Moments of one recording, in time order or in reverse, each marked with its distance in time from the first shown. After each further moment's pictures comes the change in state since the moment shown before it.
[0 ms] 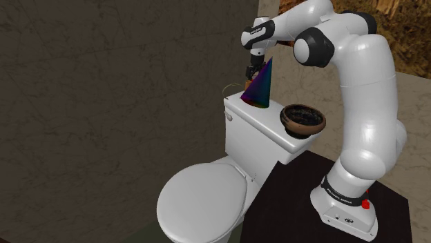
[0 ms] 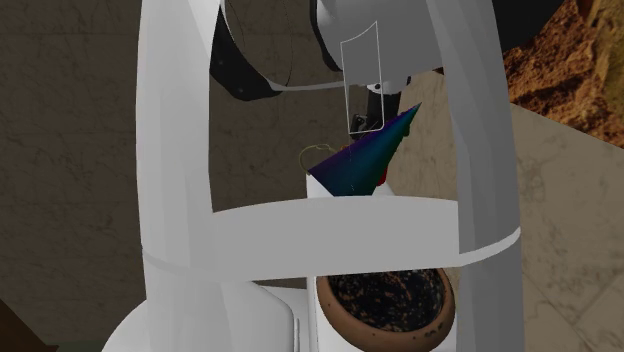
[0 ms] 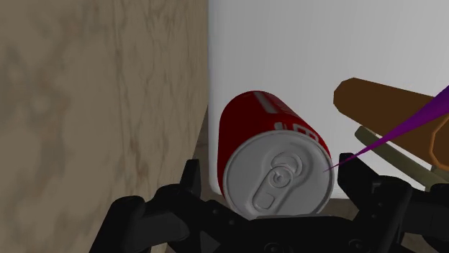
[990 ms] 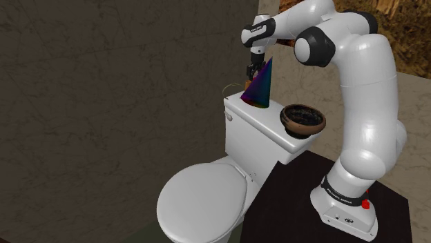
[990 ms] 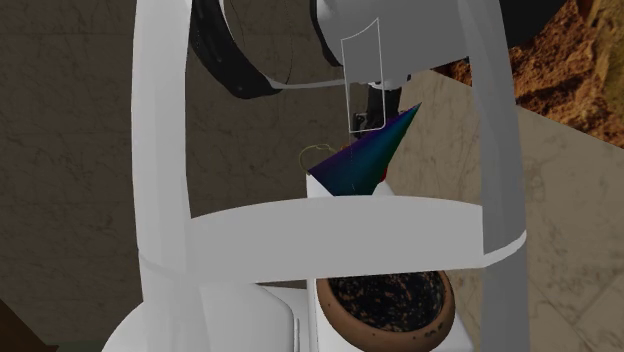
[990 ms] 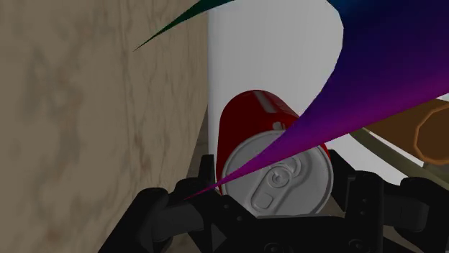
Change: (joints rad) arm 0.001 -0.008 -0.002 0.014 -0.004 -0.022 0.004
